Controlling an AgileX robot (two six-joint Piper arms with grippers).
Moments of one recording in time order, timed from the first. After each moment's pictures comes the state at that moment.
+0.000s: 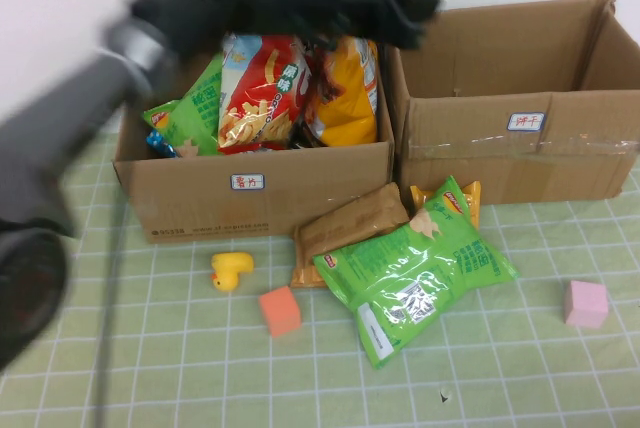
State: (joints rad) right arm 0.02 -0.01 0.02 -0.03 0.42 0.15; left arm -0.38 2.20 -2.13 -1.12 0.69 1.13
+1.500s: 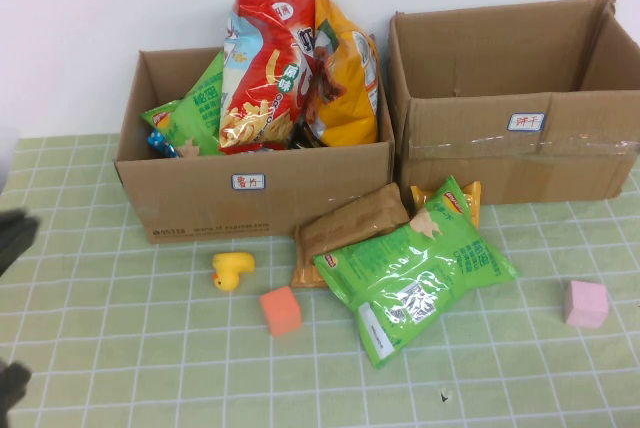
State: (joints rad) right arm 0.01 -0.01 0.02 -0.03 0.42 0.15; left arm -0.27 0.62 -0.77 -0.20 0.60 0.48
